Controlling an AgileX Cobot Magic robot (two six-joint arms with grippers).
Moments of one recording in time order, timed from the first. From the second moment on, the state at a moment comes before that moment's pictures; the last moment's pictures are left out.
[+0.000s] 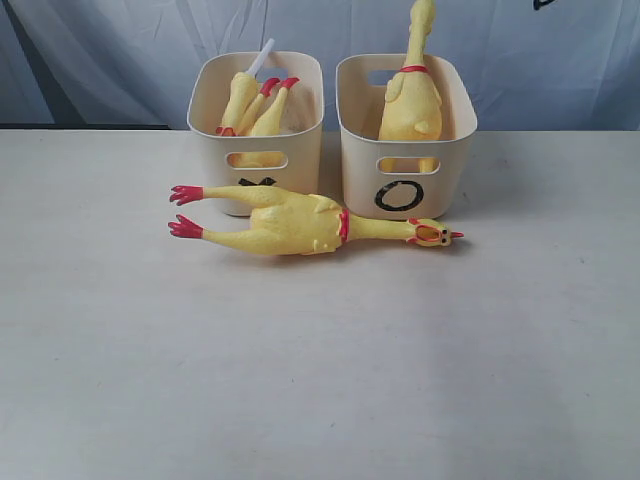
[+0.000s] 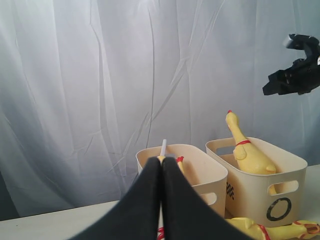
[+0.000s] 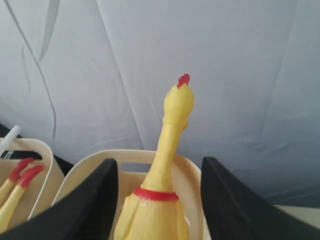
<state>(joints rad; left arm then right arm) -0.14 0.19 -0.29 1.75 -0.16 -1.77 0.20 2.08 -1.95 -0.01 0.41 0.10</state>
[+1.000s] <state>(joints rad) -0.14 0.19 -0.29 1.75 -0.16 -1.77 0.20 1.81 -1.49 0.62 1.03 -1.07</state>
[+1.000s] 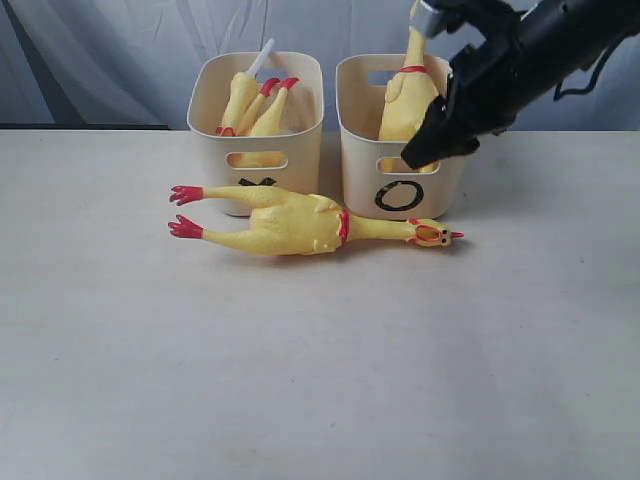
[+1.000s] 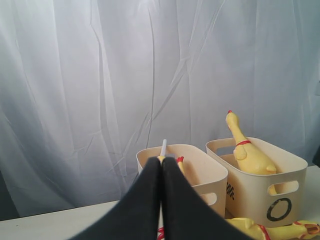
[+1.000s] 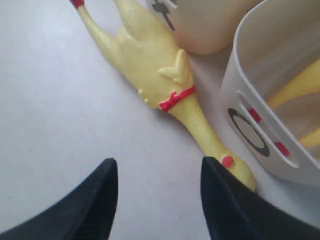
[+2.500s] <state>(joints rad) -0.14 0.19 -0.29 1.75 -0.16 -1.77 0.45 2.03 -1.13 0.39 0.08 -1.44</state>
